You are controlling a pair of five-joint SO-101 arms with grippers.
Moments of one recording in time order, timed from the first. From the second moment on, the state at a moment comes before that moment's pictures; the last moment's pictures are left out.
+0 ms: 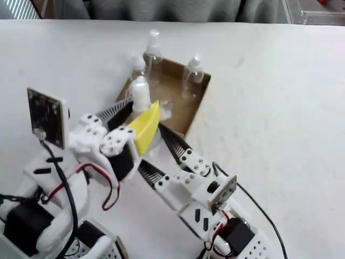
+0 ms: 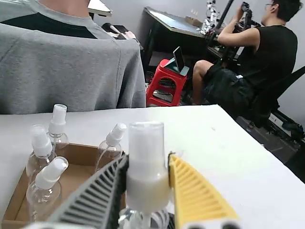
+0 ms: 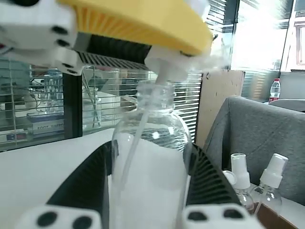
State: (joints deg) left arm 28.6 -63.9 23.8 62.1 20.2; right arm -49.1 -102.7 87.3 9.4 2.2
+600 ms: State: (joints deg) left arm 28.4 -76.6 32.7 62.0 18.6; right arm -48.2 -102.8 88.8 9.4 2.3
